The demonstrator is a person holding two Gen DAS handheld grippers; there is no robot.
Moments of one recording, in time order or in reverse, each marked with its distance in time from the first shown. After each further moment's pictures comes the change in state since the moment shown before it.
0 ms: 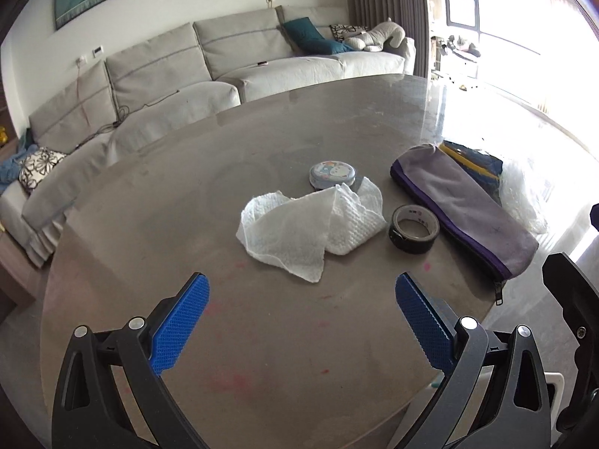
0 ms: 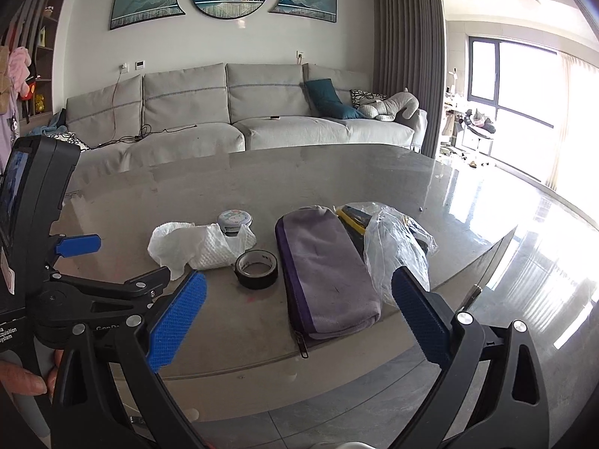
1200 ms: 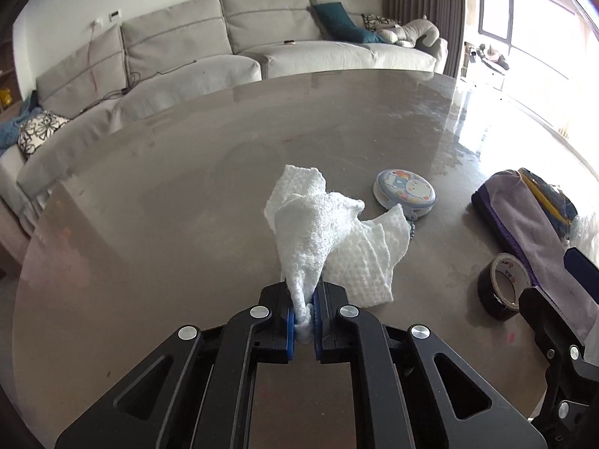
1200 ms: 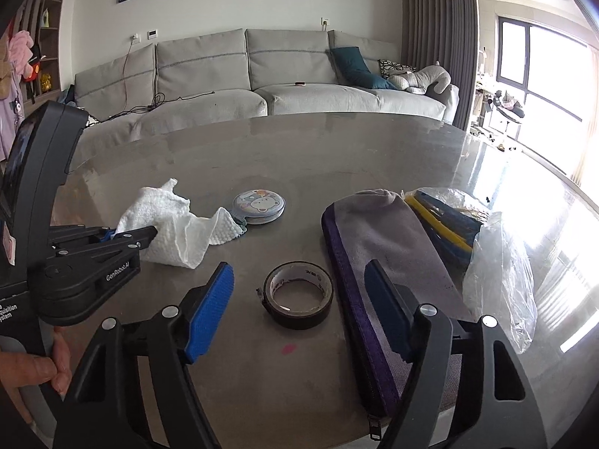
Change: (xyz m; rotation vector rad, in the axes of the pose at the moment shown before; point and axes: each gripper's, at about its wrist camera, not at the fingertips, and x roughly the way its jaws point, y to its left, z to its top) left arm 0.079 0.054 0.016 -0.137 0.040 0.014; right arm 0.096 0.035 0.008 -0.040 0.134 0.072
